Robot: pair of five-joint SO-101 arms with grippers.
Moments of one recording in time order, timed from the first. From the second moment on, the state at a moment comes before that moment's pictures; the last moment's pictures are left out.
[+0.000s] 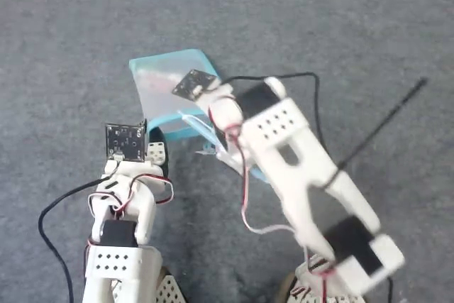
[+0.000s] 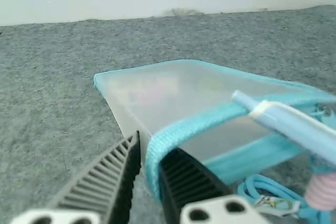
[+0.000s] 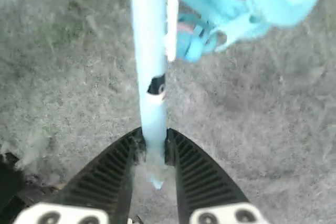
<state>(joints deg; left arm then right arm) -3.8 -82.1 93.6 26.4 3.3 -36.9 -0.2 -1.9 97.2 20.3</state>
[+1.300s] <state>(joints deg) -3.9 -82.1 93.6 26.4 3.3 -37.0 -8.1 10.2 100.5 24.6</state>
